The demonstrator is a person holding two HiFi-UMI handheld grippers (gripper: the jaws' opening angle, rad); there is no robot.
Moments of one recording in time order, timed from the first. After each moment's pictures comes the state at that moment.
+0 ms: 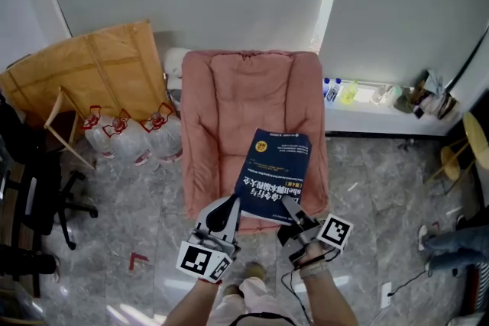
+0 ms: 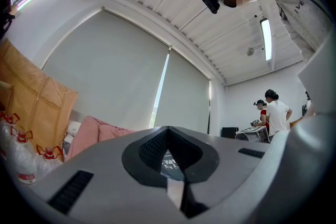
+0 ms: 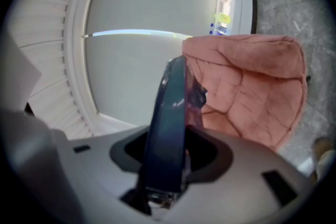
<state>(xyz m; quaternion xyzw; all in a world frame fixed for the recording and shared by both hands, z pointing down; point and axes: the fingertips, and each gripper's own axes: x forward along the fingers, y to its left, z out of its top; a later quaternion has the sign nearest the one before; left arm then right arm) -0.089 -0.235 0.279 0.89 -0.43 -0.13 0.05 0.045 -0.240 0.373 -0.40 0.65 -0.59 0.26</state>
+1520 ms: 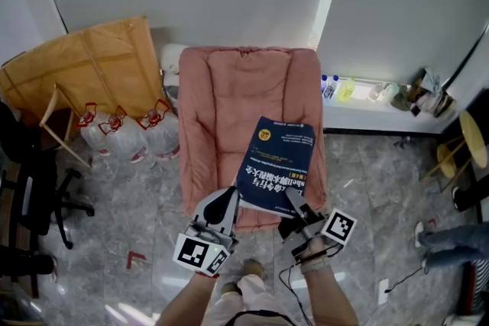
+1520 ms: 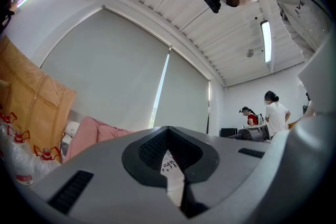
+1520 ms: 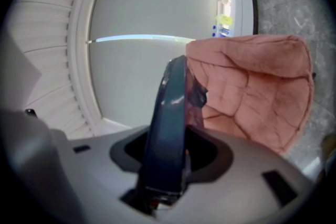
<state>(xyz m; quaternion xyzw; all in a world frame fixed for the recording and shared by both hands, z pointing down) -0.097 -0.245 0.281 0.90 -0.42 -0.13 0.04 0.046 -0.247 0.357 -0.39 0.66 -0.57 0.30</state>
